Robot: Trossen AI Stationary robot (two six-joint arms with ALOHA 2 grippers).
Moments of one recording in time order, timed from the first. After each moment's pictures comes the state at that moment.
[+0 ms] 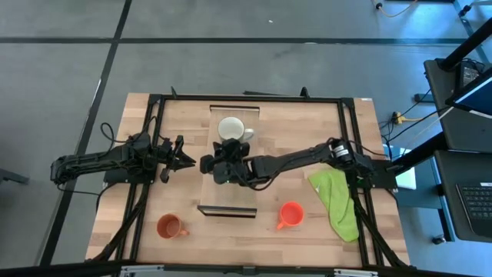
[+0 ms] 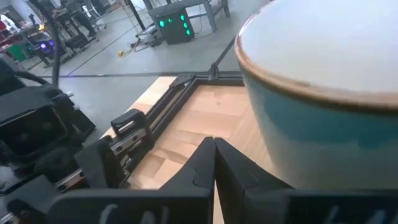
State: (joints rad) left arm 0.25 0.12 0.01 0.07 0.43 -0.20; right arm 0.19 2.23 1.95 -0.30 0.98 0.94
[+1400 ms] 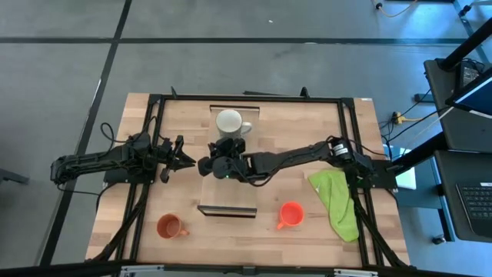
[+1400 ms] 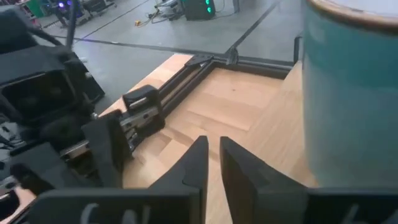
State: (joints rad) left arm 0.25 0.12 0.01 0.07 0.43 -0.20; right arm 0.18 2.23 1.95 -0.27 0.85 0.78
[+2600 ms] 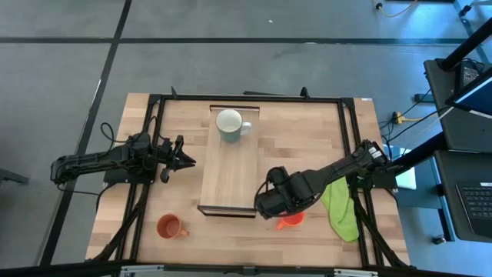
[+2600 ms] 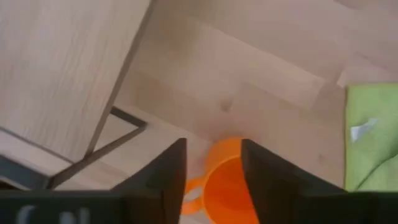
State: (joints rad) left arm 0.25 0.12 0.01 0.07 0.43 -0.20; right arm 0.44 1.97 1.95 -1.47 0.22 1.61
